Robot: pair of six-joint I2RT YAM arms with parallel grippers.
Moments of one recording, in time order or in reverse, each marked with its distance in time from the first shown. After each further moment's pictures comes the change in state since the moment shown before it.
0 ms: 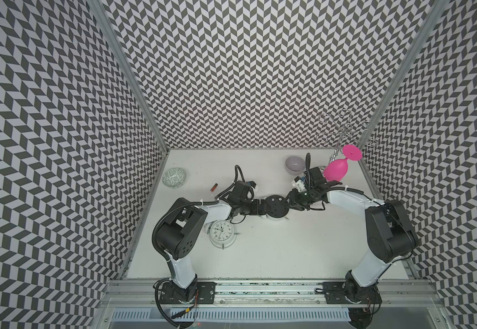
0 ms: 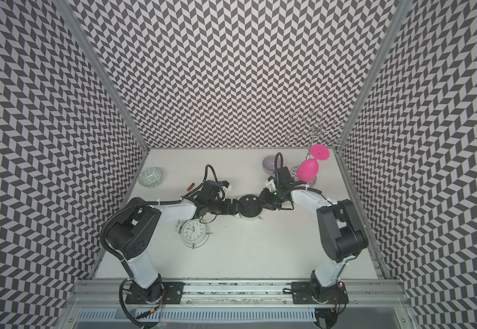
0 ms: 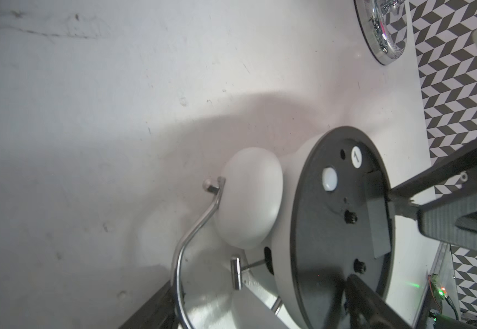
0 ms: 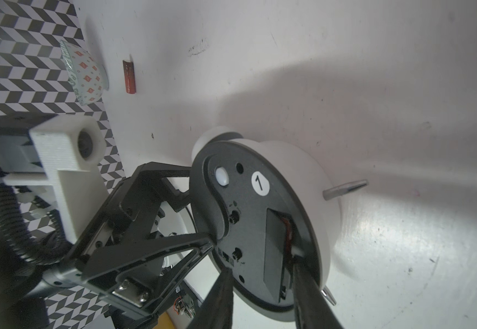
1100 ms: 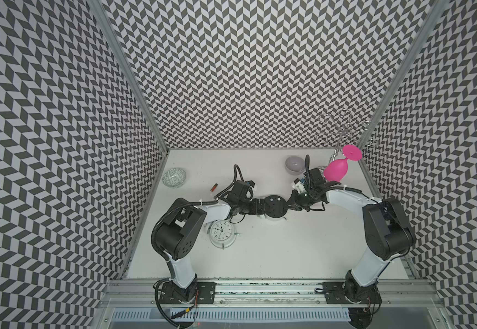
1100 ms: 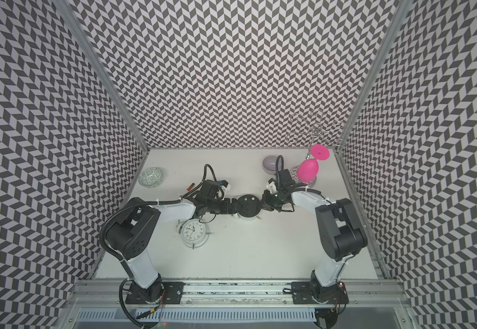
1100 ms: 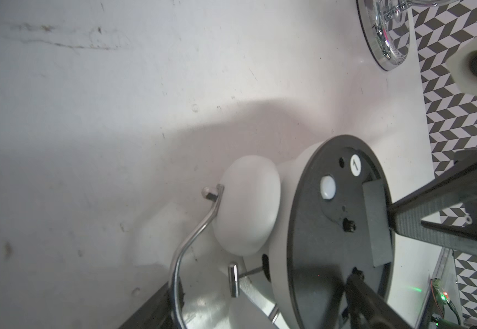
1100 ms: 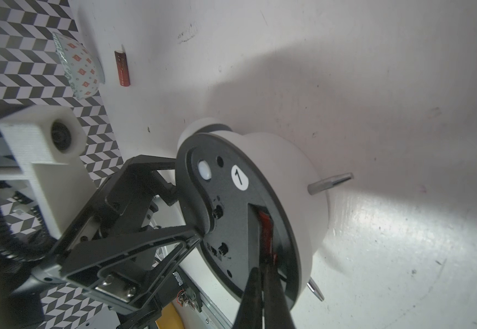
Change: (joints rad) left arm 0.004 -0.006 0.000 -0.006 -0.009 0.003; right arm 0.000 0.029 -0.013 0.014 -0.044 -0.008
